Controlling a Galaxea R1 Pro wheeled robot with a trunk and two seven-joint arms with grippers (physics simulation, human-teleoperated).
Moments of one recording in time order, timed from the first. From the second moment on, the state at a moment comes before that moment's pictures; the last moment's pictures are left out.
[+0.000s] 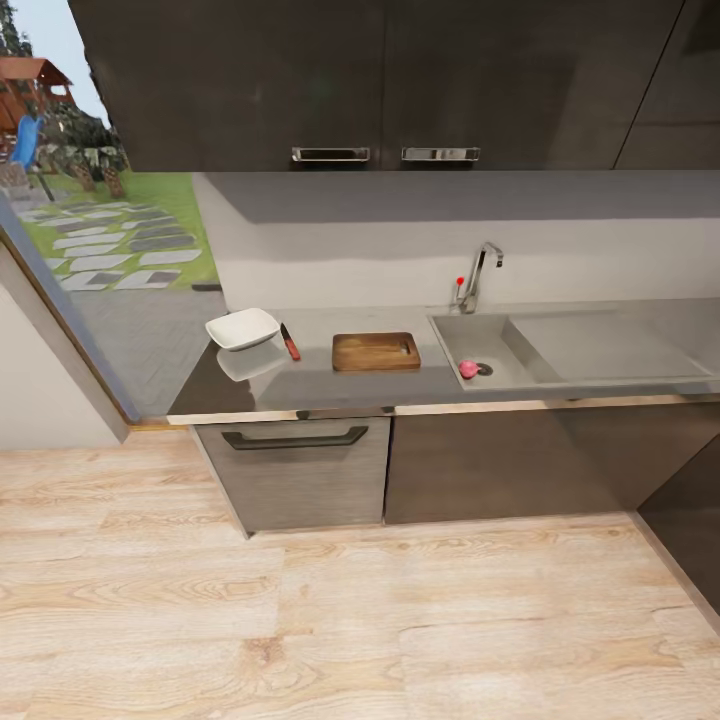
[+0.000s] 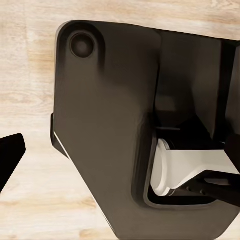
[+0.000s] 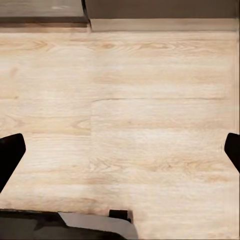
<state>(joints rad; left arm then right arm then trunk) 0.22 -0.02 0.12 -0.44 0.03 -0.21 -0.19 -0.10 -0.06 -0.24 -0.11 0.19 -0.89 0.12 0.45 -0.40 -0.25</state>
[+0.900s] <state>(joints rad) 0.22 -0.02 0.12 -0.44 0.03 -0.21 -0.19 -0.10 0.10 -0.23 -1.03 0.19 -0.33 0.10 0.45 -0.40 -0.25</state>
